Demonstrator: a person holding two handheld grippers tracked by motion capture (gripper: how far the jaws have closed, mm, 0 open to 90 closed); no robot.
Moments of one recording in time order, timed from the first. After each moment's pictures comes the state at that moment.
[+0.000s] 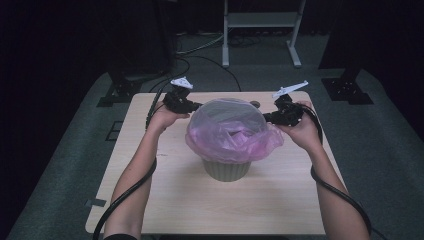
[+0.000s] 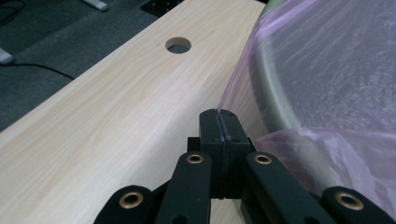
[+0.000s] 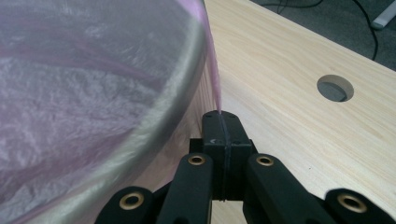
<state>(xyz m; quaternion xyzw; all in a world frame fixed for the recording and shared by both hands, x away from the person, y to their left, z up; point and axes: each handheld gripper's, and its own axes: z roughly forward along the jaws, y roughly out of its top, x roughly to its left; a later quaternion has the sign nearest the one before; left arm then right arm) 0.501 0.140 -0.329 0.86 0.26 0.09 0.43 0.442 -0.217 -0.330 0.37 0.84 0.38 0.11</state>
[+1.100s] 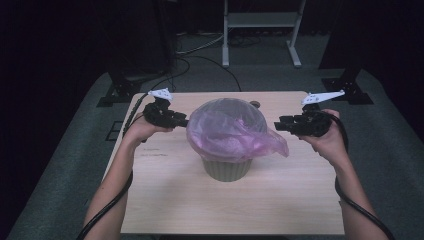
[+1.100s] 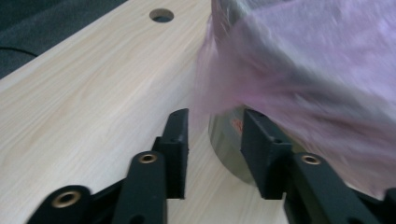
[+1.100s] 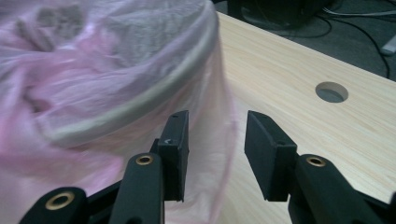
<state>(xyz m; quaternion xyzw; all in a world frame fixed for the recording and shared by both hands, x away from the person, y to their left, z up) 0.458 0.194 -0.329 0.87 0.24 0.06 0.42 0.393 -0.272 -0.317 0.35 0.81 0.46 0.10</state>
